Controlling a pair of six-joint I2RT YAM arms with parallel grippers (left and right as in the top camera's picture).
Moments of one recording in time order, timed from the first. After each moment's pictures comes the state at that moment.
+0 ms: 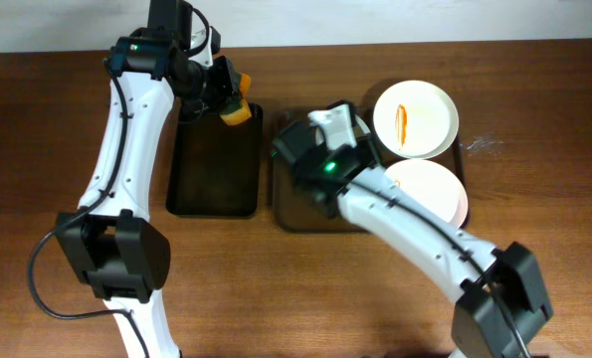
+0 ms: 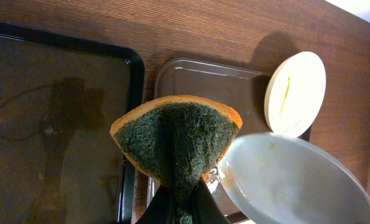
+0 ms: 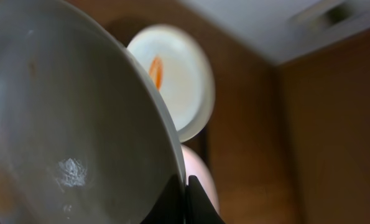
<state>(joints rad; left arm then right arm) -0.12 2.09 2.14 -1.16 0.41 -0.36 0.73 1.81 1.50 -0.96 1.06 0.33</state>
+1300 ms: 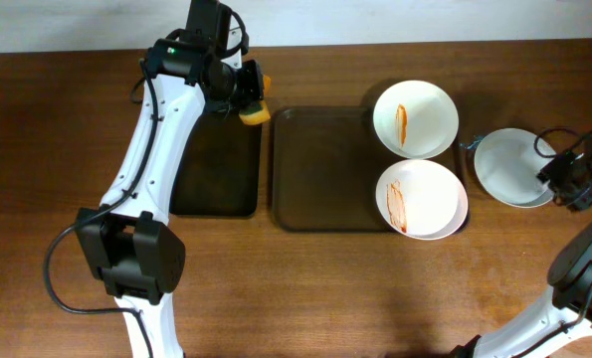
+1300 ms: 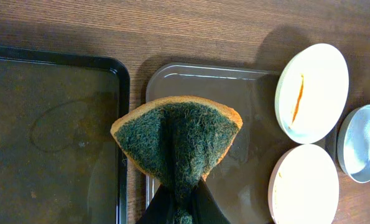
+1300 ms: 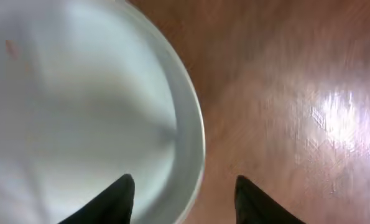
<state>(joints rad) -0.23 2.10 2.14 -1.11 0.27 -0.36 -0.61 2.01 1.49 -0.84 0.02 0.31</state>
